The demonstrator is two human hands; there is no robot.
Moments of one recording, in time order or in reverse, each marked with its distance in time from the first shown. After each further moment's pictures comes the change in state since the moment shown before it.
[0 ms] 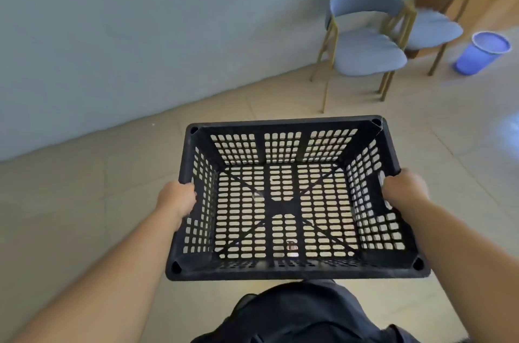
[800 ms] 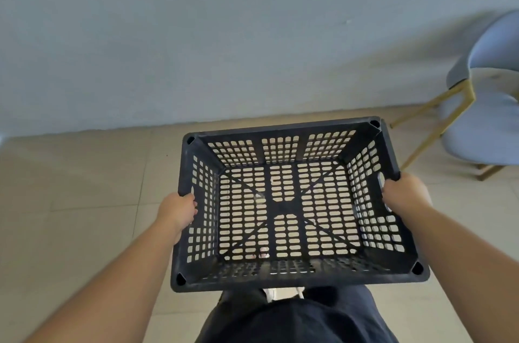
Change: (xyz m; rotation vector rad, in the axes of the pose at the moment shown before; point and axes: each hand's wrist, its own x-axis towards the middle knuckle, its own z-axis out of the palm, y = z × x) left_hand 0.357 0.136 -0.136 -0.257 0.110 -0.261; right_hand 0.193 -0.468 0.174 -0.102 -0.137 -0.196
